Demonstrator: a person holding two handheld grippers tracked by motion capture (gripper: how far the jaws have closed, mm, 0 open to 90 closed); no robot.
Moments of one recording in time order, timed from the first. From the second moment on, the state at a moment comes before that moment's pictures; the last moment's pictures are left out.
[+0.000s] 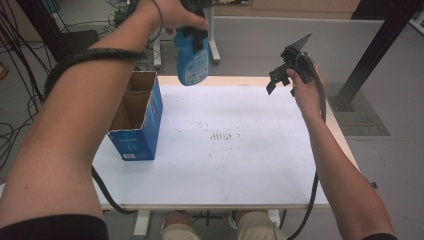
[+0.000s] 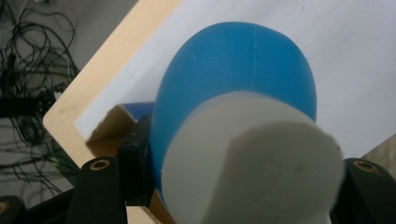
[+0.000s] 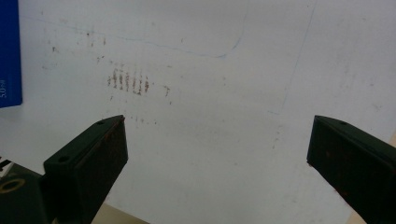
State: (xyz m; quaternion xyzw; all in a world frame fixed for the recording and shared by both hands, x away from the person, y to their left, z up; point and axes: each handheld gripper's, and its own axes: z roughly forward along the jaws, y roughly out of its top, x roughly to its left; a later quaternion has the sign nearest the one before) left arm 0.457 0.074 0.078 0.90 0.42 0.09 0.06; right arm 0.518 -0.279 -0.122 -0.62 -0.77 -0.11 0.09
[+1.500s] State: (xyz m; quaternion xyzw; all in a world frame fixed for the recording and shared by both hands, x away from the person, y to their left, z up) left arm 0.433 0.211 0.145 0.69 0.71 0.09 0.07; right arm 0.512 -0.273 -0.115 -0.61 -0.78 -0.11 0.08
